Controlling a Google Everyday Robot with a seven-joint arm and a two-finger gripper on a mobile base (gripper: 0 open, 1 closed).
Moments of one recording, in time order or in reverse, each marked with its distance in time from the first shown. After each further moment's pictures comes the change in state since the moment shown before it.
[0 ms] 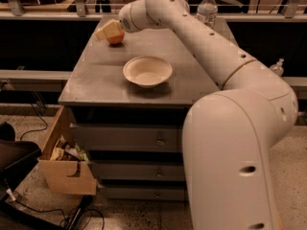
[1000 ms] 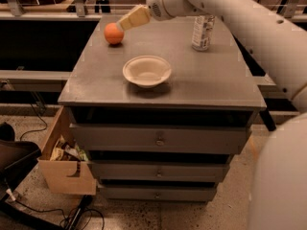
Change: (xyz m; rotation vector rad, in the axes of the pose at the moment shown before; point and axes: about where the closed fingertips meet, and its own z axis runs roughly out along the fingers) arm -0.018 -0.010 -0.137 0.102 0.014 -0.053
